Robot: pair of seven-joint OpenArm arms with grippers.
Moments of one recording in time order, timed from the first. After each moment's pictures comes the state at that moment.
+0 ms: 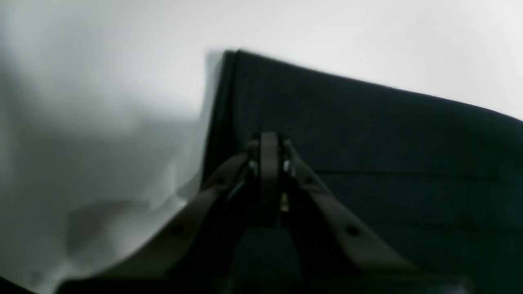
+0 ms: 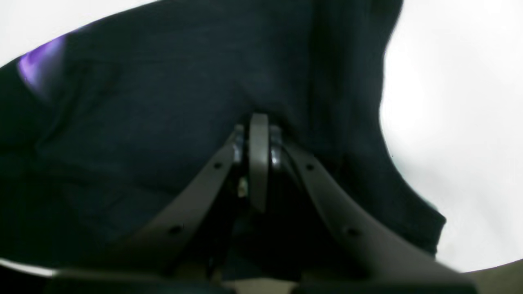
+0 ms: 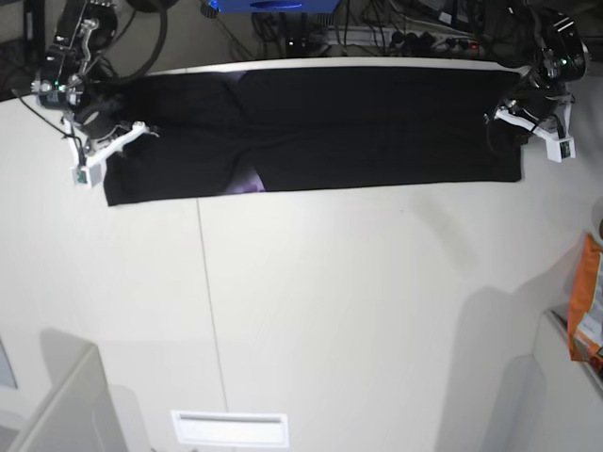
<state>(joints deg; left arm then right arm) 26.9 -12.4 -35.9 100.4 -32.1 -15.0 47.6 -19.2 6.8 24.1 104.1 25.4 12.9 -60.9</state>
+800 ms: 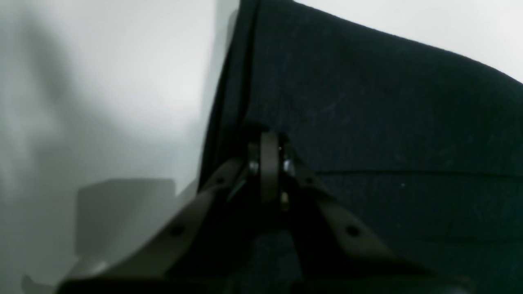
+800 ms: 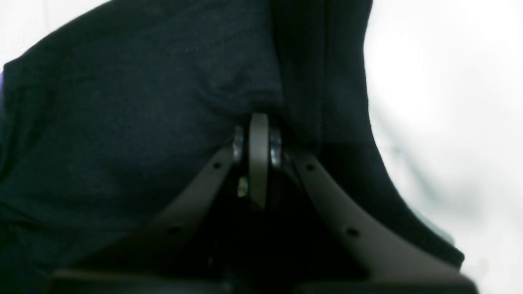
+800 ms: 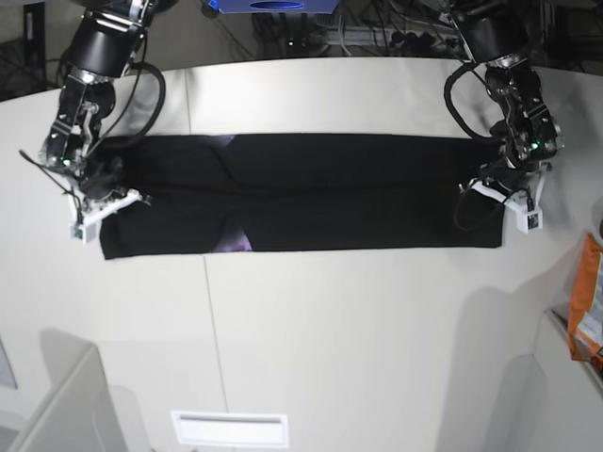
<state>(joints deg) 3.5 -9.7 -29.6 82.8 -14.2 -15.2 46.1 1.1 7.8 24.3 78.6 15.9 12.9 -51.5</state>
